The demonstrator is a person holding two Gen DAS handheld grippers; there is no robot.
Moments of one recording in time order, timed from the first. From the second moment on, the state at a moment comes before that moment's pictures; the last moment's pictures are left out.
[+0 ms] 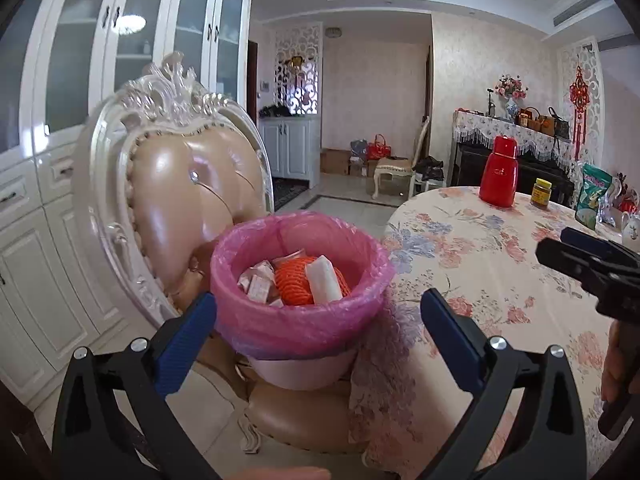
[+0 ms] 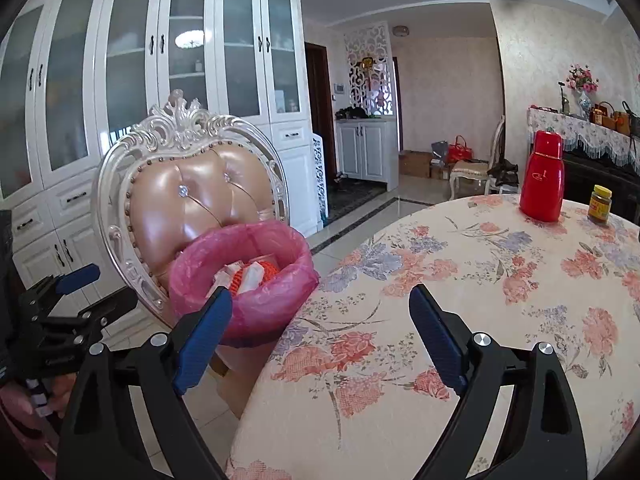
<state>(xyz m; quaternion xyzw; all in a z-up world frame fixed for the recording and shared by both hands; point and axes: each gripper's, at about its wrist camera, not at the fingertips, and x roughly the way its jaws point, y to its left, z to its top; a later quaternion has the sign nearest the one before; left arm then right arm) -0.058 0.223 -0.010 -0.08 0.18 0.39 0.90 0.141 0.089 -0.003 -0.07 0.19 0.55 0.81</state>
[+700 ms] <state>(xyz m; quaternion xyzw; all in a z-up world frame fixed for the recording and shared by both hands) -0.062 0.186 -0.013 -0.05 0.21 0.40 0.89 0.136 0.086 -0.023 -0.08 0.20 0.56 0.80</state>
